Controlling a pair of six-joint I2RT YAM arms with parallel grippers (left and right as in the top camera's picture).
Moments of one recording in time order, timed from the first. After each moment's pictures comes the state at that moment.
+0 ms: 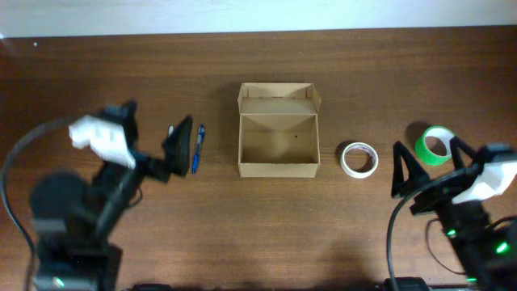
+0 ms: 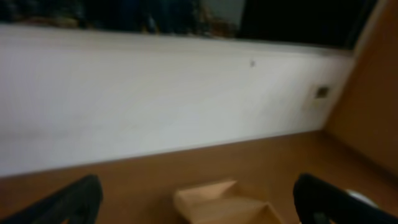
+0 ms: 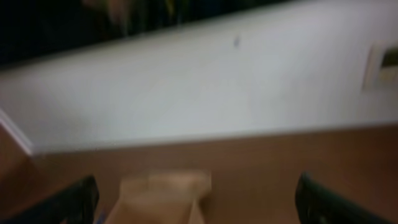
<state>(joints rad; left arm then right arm) -0.05 0.80 1.10 -0.39 0.36 -0.12 0.01 0.57 1.07 -0.66 -0.19 0.18</state>
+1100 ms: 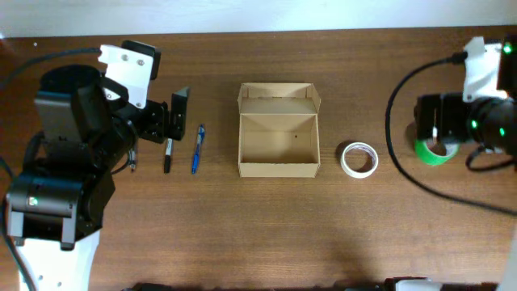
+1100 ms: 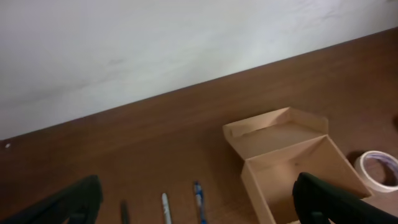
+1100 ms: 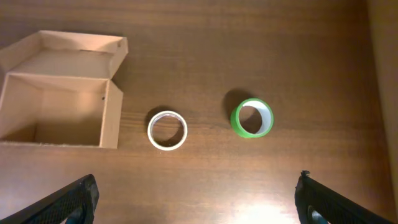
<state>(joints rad) -0.14 1.20 1.65 -0.95 0.09 0.14 0.01 1.51 2.25 -1.69 0.09 -0.03</state>
